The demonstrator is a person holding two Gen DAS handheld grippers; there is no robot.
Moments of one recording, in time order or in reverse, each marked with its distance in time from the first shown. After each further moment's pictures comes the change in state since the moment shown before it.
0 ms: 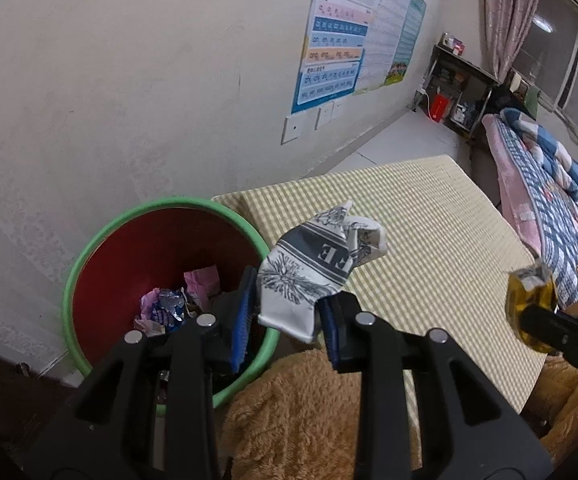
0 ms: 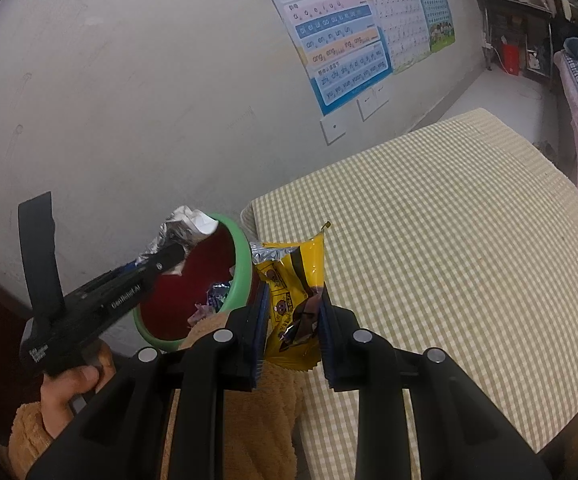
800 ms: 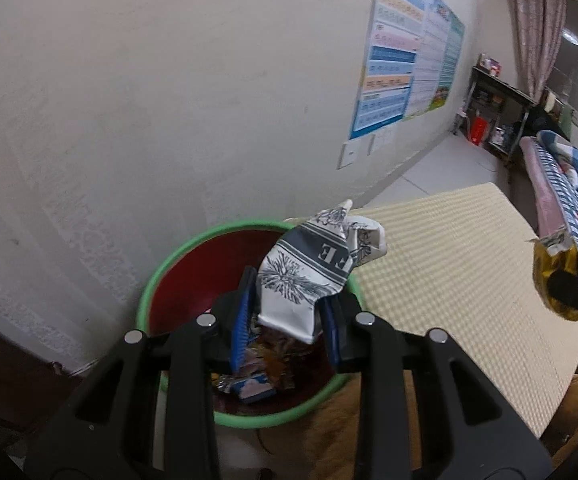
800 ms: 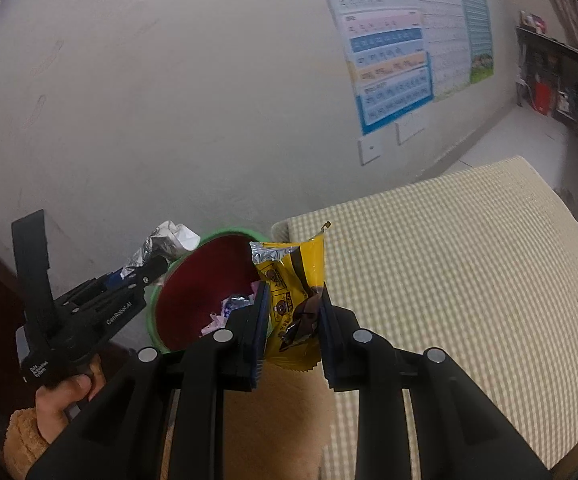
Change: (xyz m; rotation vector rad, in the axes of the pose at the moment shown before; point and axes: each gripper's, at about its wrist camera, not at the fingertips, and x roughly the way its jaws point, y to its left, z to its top) left arm -0.024 0.059 0.004 -0.042 -0.070 0.165; right arm 0.024 0.058 0.026 -0.152 -0.007 0.038
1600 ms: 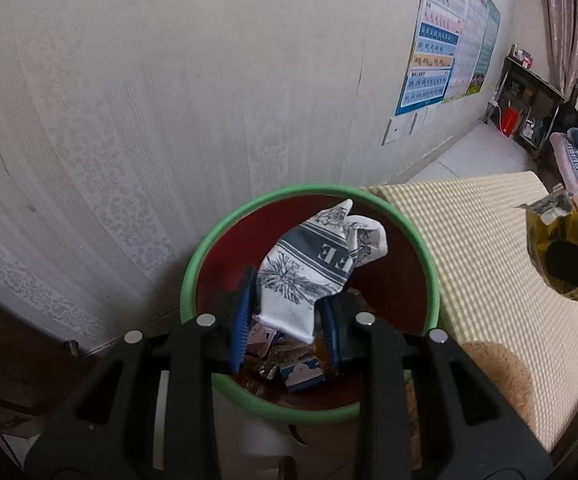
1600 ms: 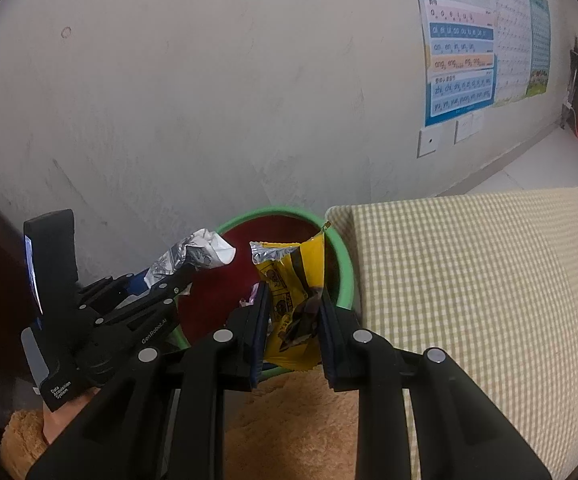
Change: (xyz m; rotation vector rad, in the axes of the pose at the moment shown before) left arm 0.029 0.048 -0.018 -0.029 0.079 0.078; right arm 0.071 0.063 0.012 -0.136 0.107 0.061
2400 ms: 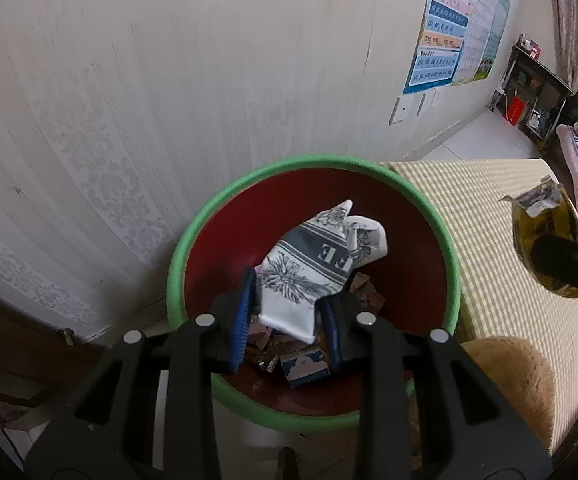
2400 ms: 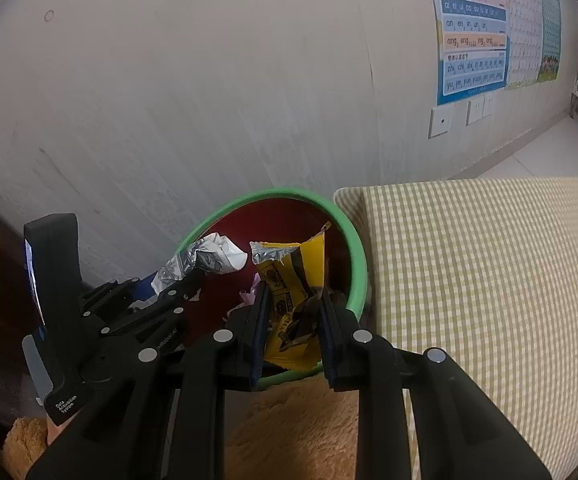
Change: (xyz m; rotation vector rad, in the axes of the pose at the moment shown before) left arm 0.033 0.001 -0.008 -0.014 0.073 0.004; right arm 0.038 -0.003 0.001 0.005 0.066 0.017
